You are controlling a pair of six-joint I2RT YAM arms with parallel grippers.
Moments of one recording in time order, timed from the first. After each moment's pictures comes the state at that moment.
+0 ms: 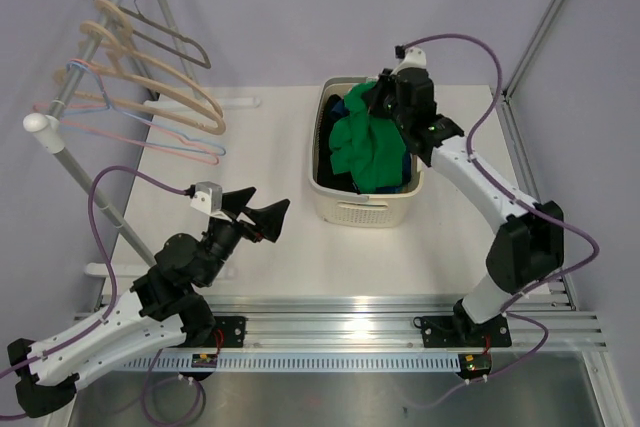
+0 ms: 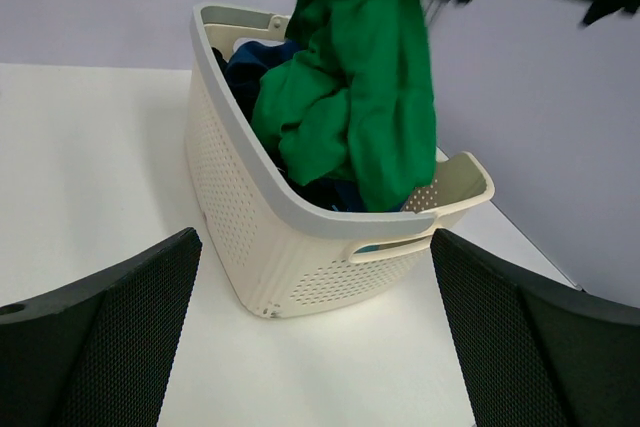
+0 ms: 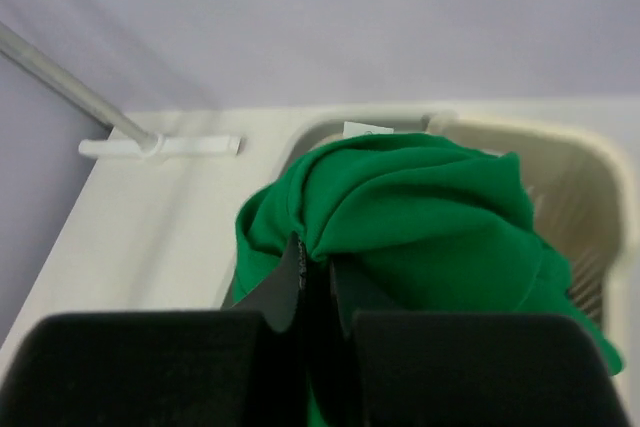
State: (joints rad) left arm -0.99 0.44 0.48 0.10 -0.47 -0.31; right arm 0.44 1.59 1.54 -0.13 0.12 0.37
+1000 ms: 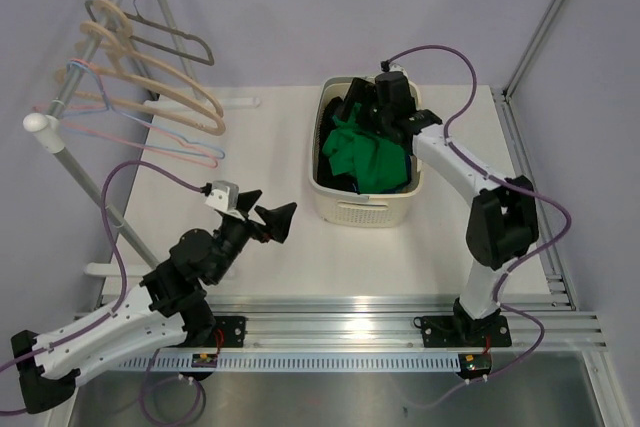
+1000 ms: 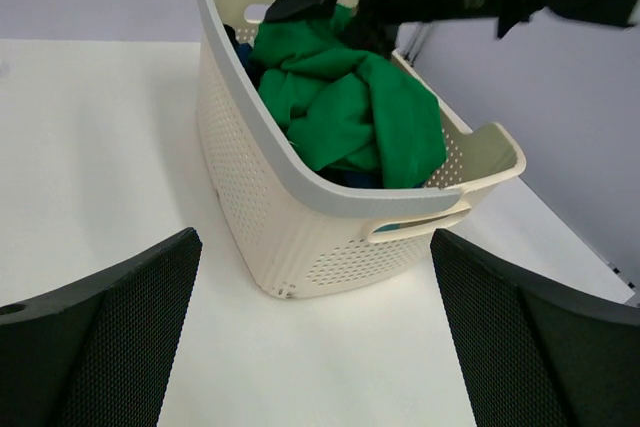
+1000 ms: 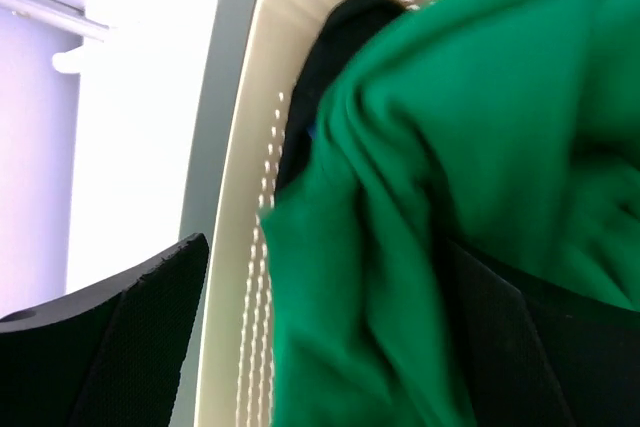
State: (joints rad) left arm -0.99 0.50 0.47 0.10 -0.47 -0.30; right arm 0.45 1.86 1.56 -0.20 -0.01 0.66
